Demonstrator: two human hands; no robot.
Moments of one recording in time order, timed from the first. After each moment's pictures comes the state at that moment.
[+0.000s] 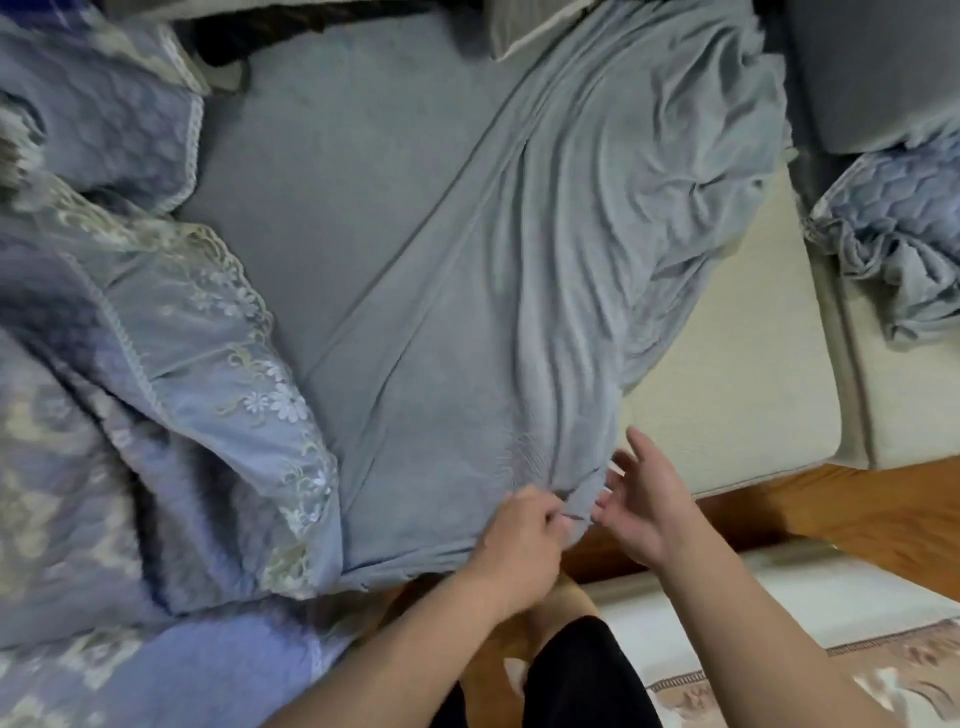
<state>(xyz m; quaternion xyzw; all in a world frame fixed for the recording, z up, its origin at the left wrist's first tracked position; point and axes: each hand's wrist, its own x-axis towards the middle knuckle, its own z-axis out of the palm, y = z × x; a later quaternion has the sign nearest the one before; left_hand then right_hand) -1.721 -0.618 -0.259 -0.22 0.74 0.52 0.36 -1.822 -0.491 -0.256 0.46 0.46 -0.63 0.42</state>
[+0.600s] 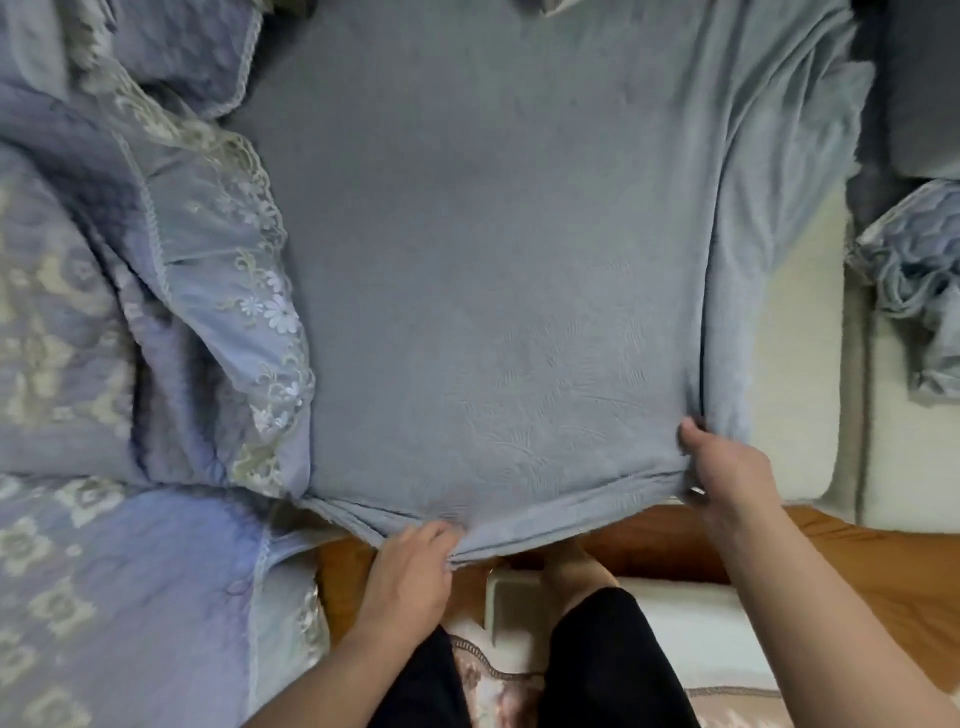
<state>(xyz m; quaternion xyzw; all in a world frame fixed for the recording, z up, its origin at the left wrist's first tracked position) -1.597 -0.559 -0.299 -0.27 0.87 0.26 0.32 -1.898 -0.376 -0.274 0.42 0.74 -0.39 0.35</state>
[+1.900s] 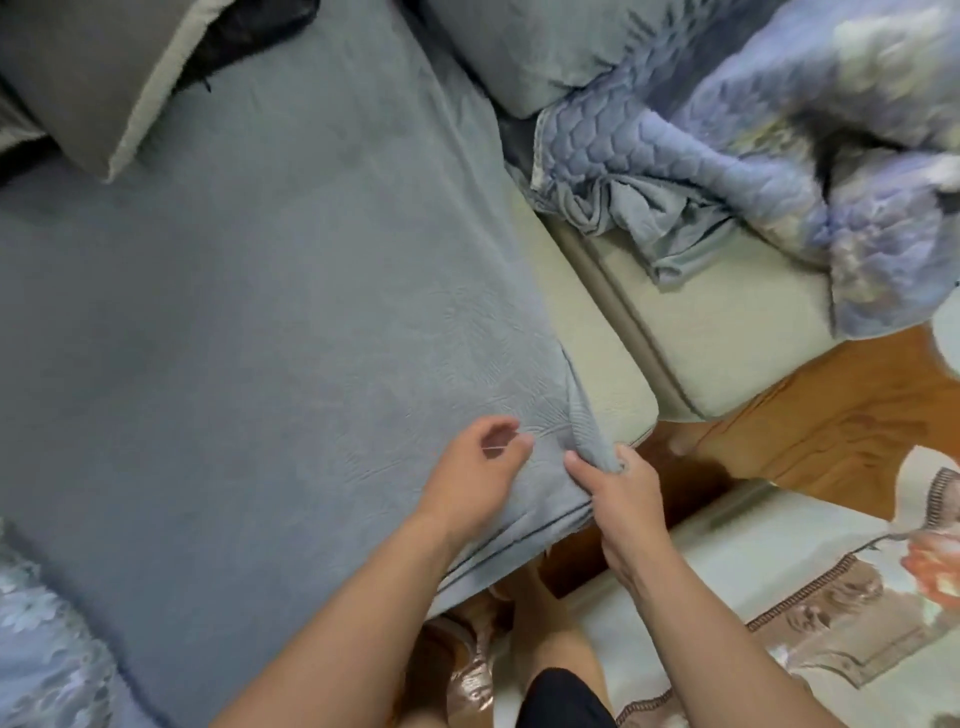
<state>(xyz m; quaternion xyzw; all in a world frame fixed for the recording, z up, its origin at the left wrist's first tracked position) -1.916 -0.411 -0.276 -0.24 0.72 0.54 0.36 -1.890 -0.241 -0.315 0.43 0.63 -0.61 0.22</state>
